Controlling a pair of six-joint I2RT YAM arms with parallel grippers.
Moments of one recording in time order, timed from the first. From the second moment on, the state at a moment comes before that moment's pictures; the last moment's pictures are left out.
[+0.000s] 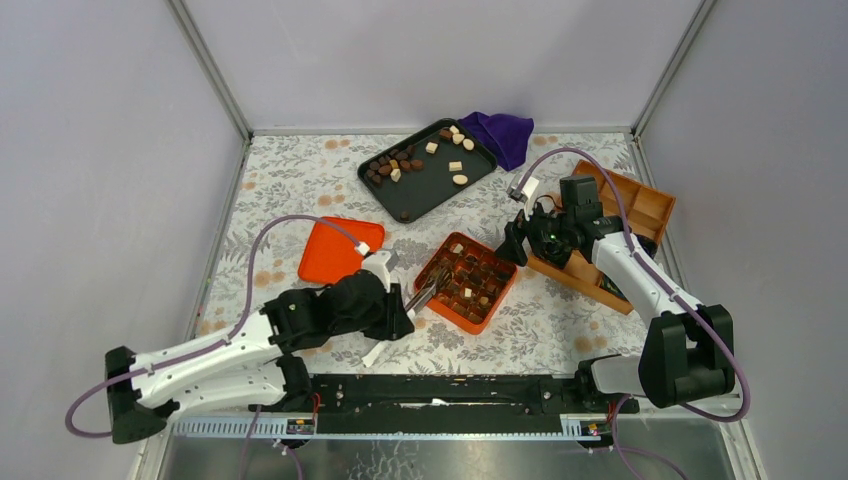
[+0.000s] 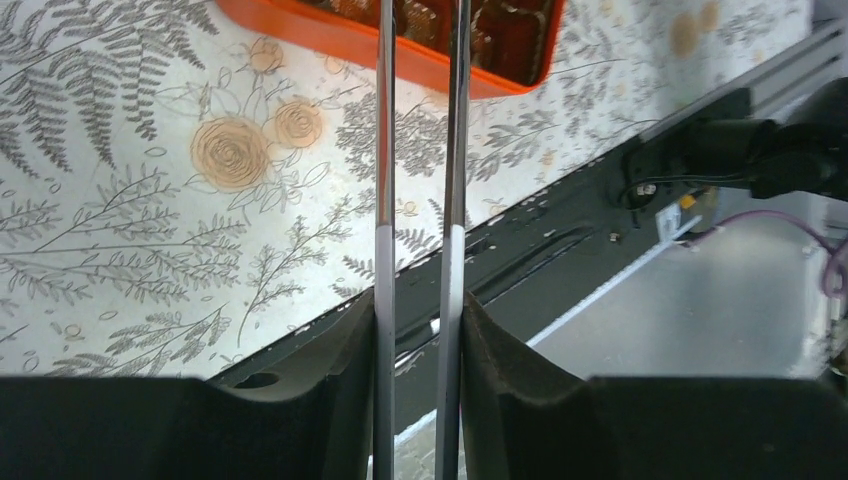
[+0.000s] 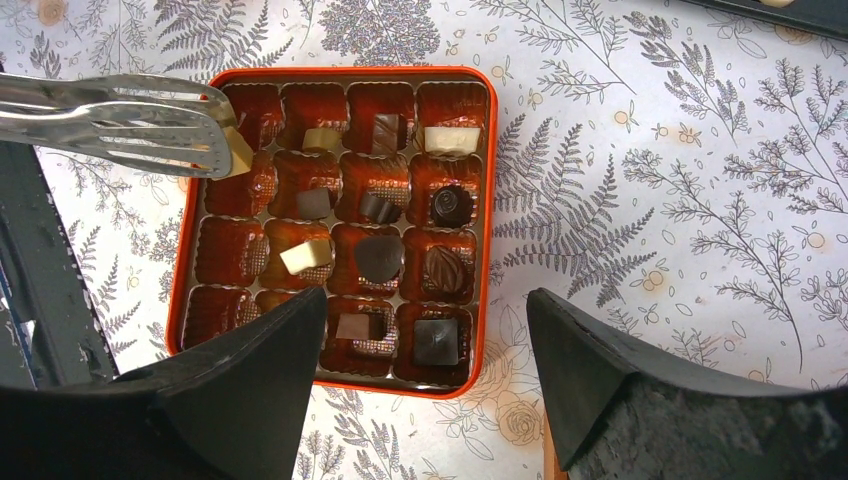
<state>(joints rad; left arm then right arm) -1.06 0.85 0.74 -0.64 -0.06 -0.84 0.20 1.32 0.91 -0.41 -0.77 -0.48</state>
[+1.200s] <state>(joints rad) -1.16 1.05 0.90 -0.87 -0.26 -0.86 0.20 1.32 0.91 -0.41 -0.77 -0.48</state>
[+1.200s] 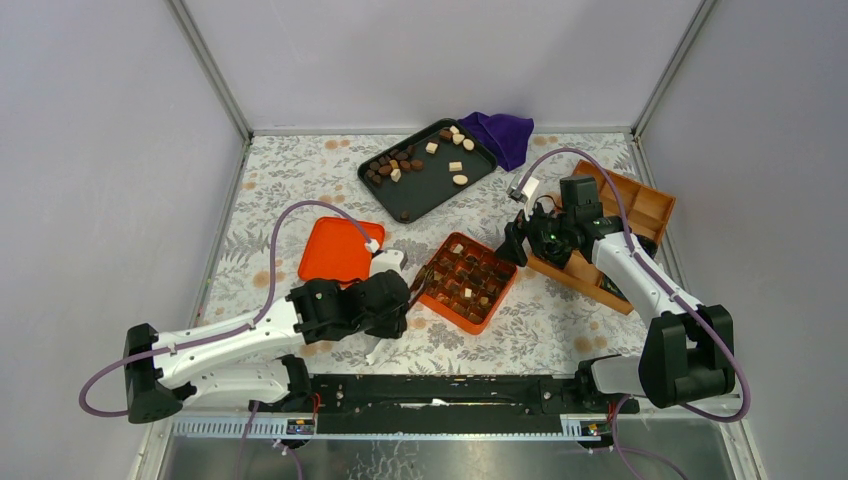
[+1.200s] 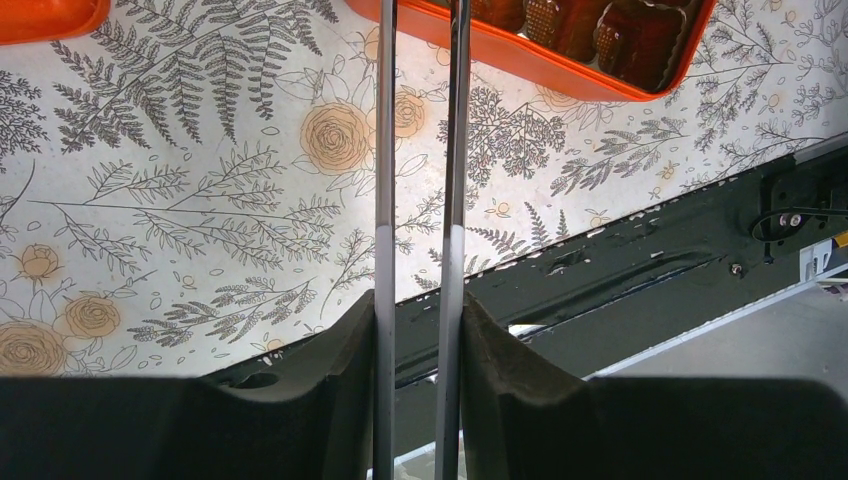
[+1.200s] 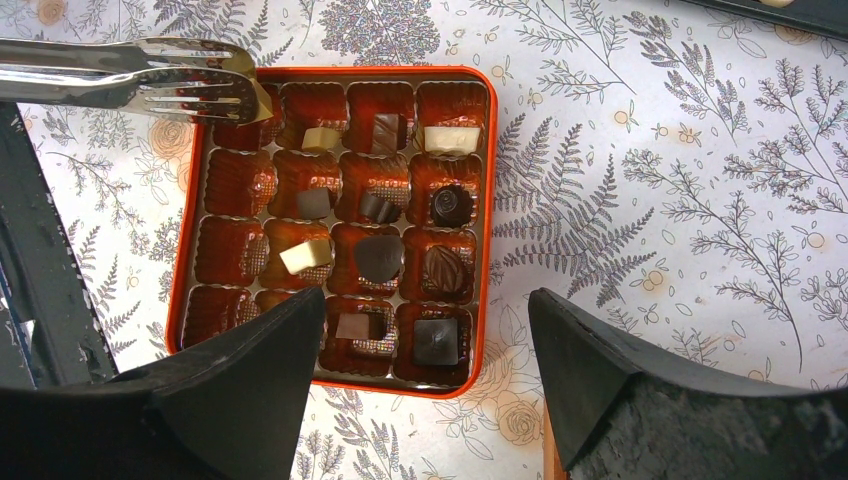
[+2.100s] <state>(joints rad) -1.16 1.06 0.92 -0.89 -0.26 -0.85 0.20 1.32 0.91 -0.41 -0.77 -0.48</state>
